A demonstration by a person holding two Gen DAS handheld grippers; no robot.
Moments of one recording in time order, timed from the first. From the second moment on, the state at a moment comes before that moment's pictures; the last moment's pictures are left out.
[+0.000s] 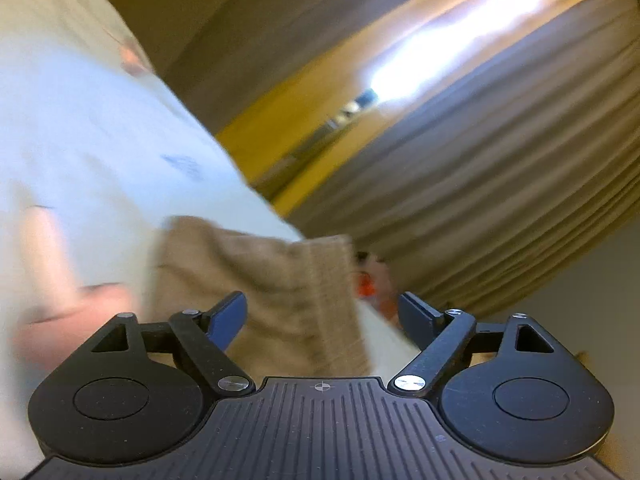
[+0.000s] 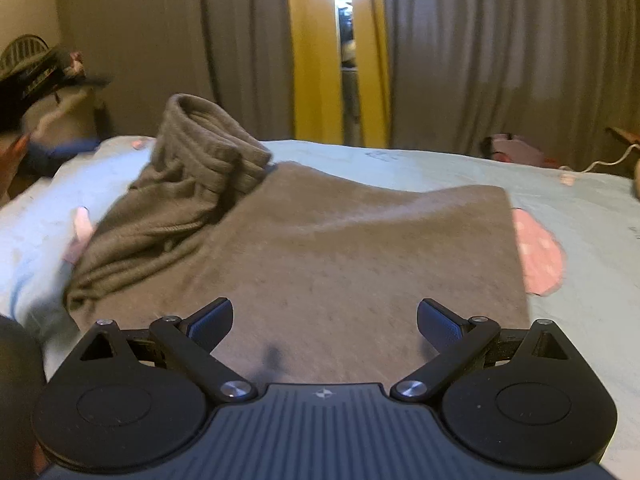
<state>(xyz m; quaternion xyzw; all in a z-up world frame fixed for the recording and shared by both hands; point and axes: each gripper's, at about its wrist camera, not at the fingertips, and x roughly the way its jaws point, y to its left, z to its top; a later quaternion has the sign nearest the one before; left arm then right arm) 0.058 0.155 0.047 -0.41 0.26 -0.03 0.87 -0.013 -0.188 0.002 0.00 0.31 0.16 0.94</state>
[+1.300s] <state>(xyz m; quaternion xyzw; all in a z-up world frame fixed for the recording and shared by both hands) -0.083 0.221 -0.031 -0.42 0.26 0.31 0.81 0.186 -0.069 -0.021 0.11 0.38 0.27 0.88</state>
